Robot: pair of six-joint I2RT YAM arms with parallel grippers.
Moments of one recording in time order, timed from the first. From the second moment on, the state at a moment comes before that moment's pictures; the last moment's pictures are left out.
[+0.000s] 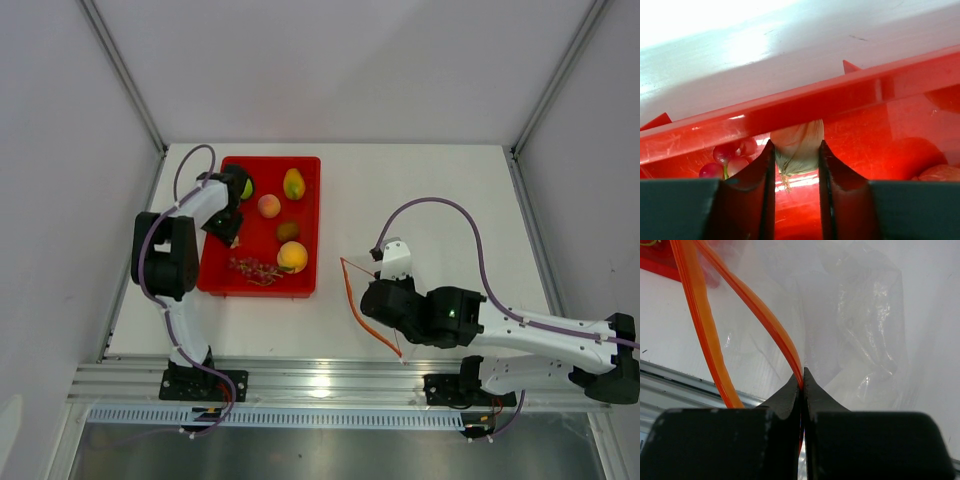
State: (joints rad) left arm -0.14 1.95 1.44 -0.96 -0.43 -1.44; right arm 1.32 1.08 1.04 -0.92 0.72 0.75
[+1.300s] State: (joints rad) left arm -0.61 0.86 0.89 -0.58 -0.12 -1.00; right arm 1.31 1.17 1.12 -0.92 0.63 0.76
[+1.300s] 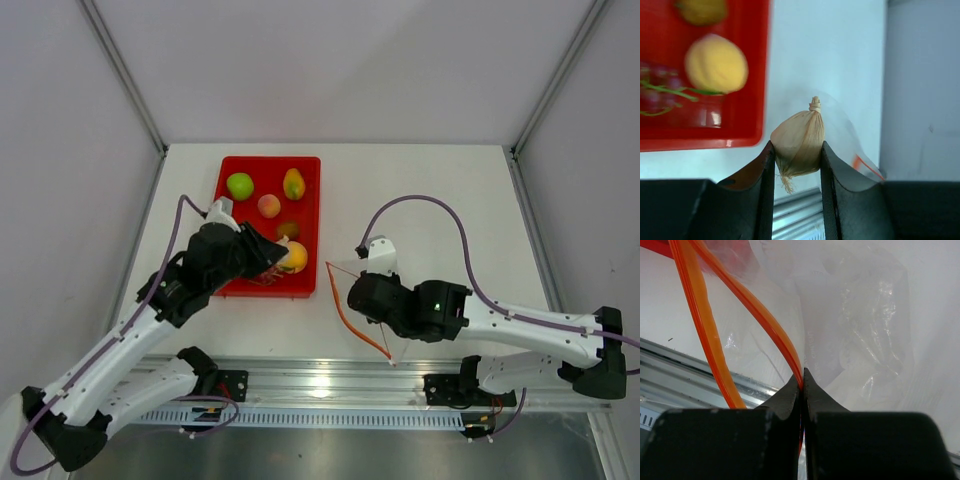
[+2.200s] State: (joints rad) left arm -1.04 0.78 0.70 -0.32 -0.01 -1.02; right arm 1.28 1.19 1.17 -0.90 0.54 0.76
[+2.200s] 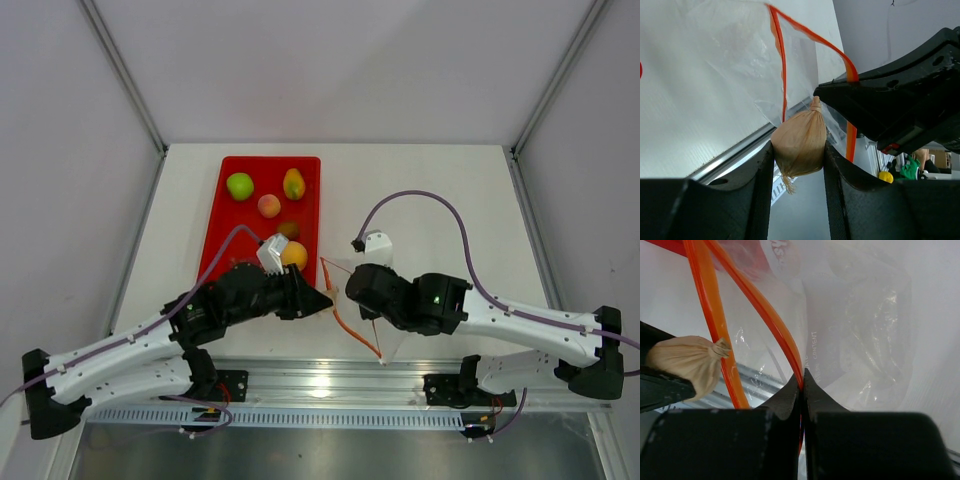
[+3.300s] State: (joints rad) left arm -1.07 1.00 0.73 -0.25 -0.05 -1.15; right arm 1.28 1.16 1.16 -0.84 0.52 0.78
